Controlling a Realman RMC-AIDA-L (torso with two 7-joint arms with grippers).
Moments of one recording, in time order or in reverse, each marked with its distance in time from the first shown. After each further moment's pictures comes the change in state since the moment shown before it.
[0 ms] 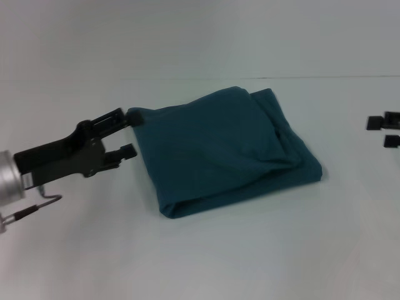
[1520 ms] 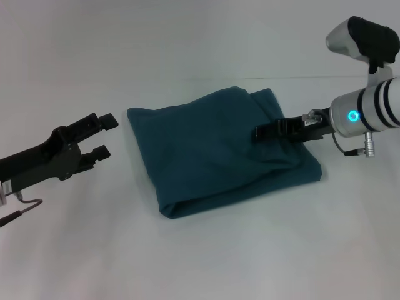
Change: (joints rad) left arm 0.040 -0.010 -0.088 0.024 0.044 -0.041 0.063; right arm 0.324 0.185 -0.508 0.188 -0.085 0.620 0.202
